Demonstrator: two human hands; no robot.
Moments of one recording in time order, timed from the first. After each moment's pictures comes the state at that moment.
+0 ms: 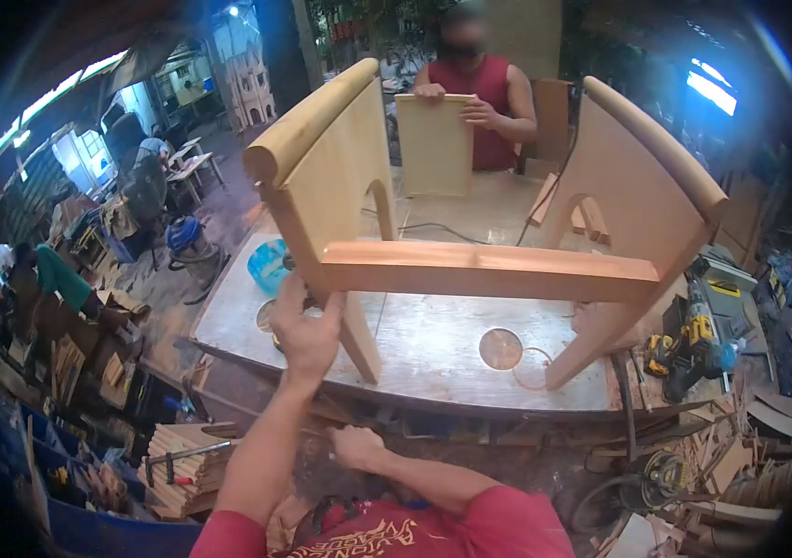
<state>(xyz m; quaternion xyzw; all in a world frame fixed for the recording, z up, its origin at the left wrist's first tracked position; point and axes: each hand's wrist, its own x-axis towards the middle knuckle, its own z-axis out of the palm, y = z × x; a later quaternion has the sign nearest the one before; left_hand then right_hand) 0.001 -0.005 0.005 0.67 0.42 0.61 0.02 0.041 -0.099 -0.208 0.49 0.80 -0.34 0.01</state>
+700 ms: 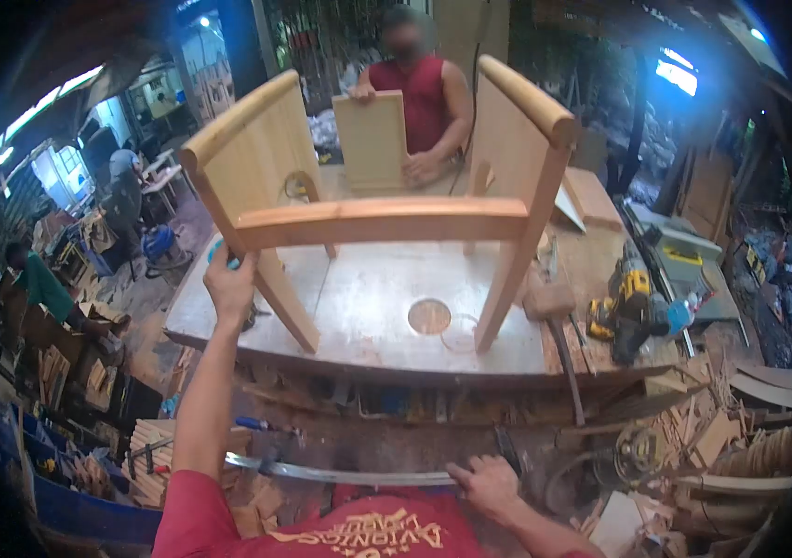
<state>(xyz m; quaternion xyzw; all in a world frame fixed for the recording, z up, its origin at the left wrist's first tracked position) 0.024 -0.021 0.017 0.64 0.47 0.60 0.03 0.349 -0.376 -0.153 0.60 0.80 -0.05 -0.08</state>
